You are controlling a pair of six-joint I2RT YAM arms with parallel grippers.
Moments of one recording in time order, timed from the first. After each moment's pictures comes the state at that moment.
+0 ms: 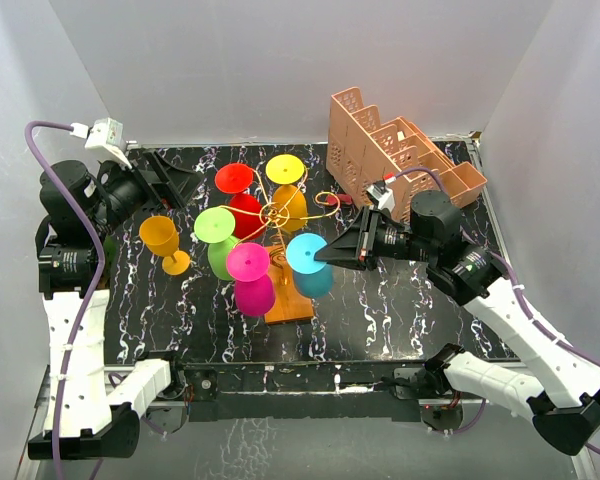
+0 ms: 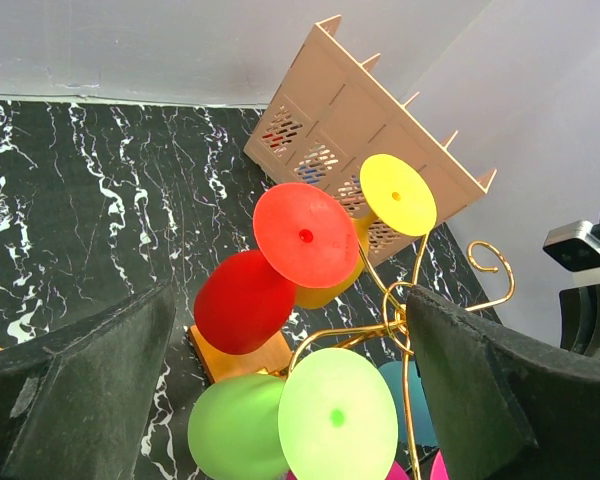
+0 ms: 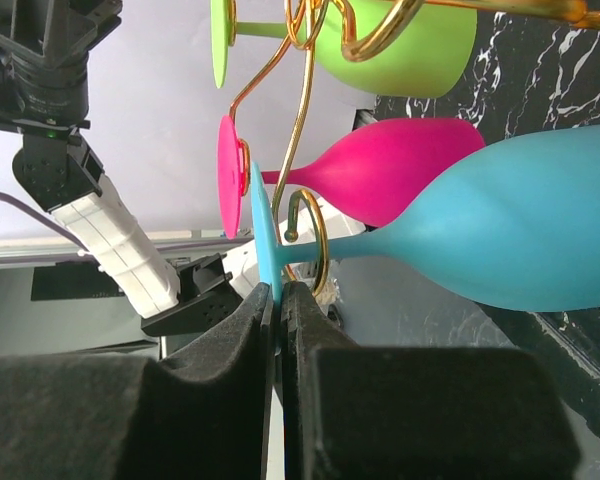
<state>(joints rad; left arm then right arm) 0.04 0.96 1.43 -0.64 0.54 -0.39 0.62 0.94 1.07 -0.39 -0.63 1.18</state>
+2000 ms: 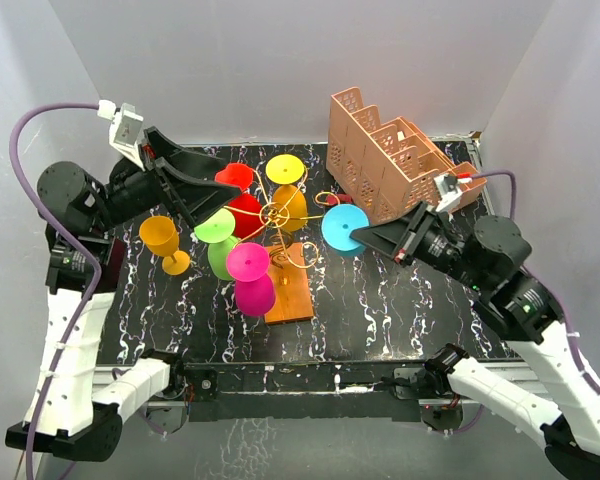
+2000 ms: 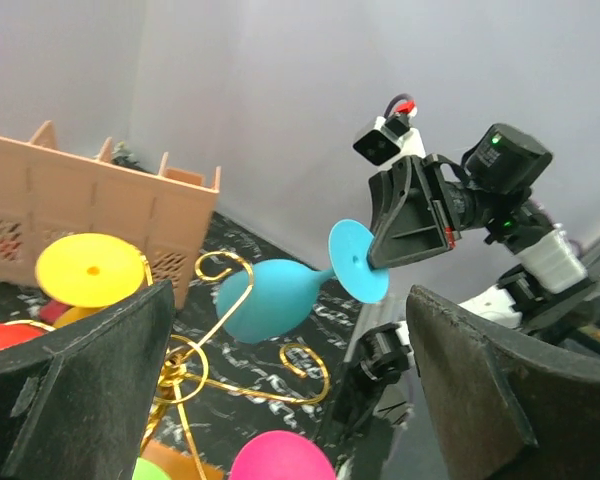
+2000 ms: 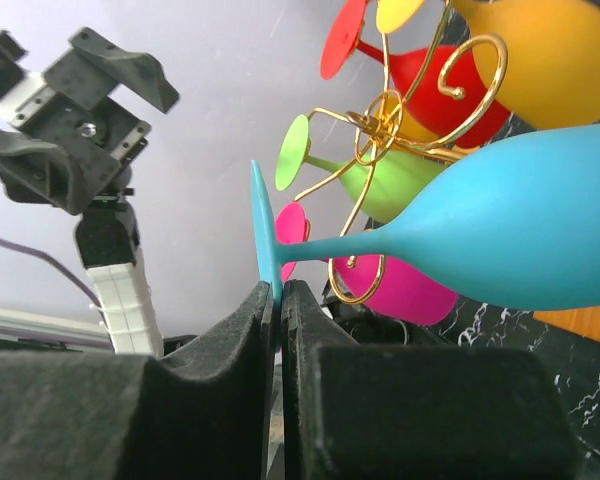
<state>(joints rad) -0.18 0.99 1.48 -0.27 0.90 -0.54 0.62 0.73 1.11 -0.42 -0.30 1.09</state>
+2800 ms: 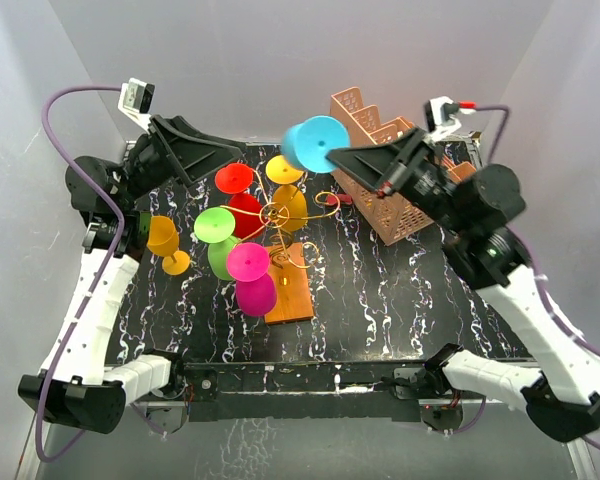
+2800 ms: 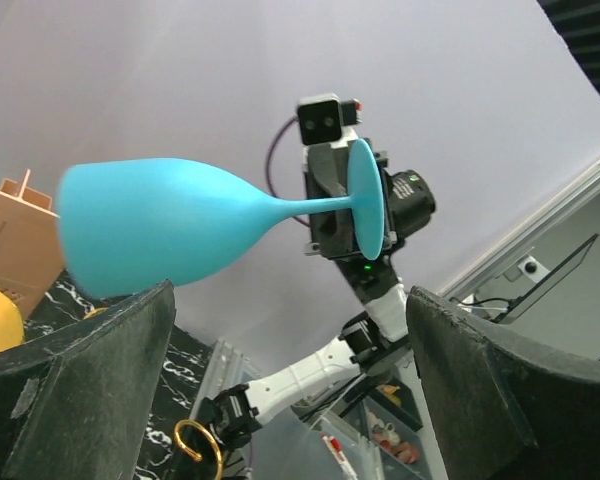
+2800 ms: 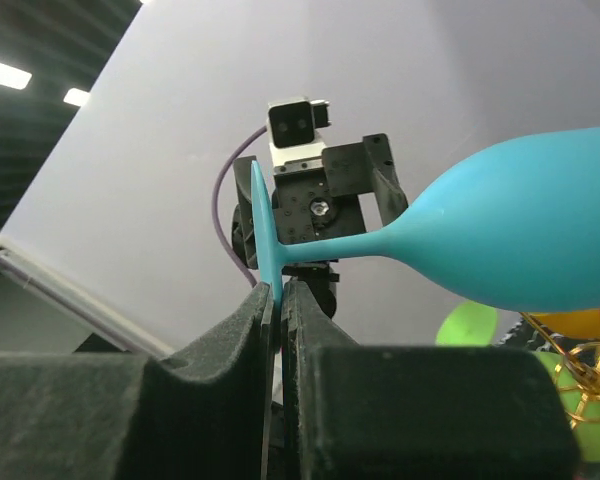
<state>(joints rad) -0.19 1.12 1.31 0.41 0.92 -1.27 0.62 0.99 1.36 0.03 -0.30 1.10</state>
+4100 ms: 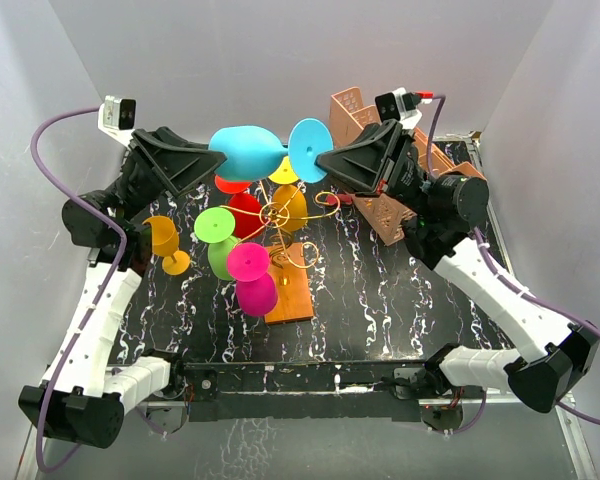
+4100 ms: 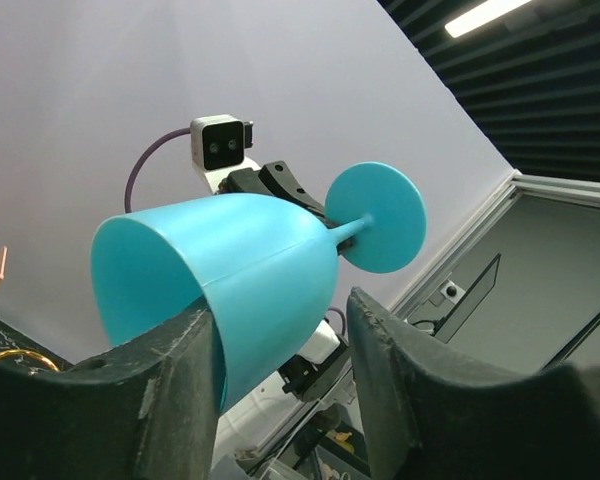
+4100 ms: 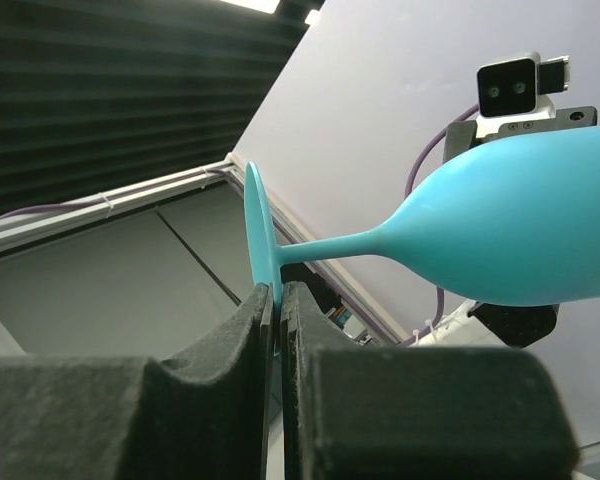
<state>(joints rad) -0.18 1.04 1.14 0.76 0.81 -1.57 0.62 1.21 1.26 0.83 -0.60 1.64</state>
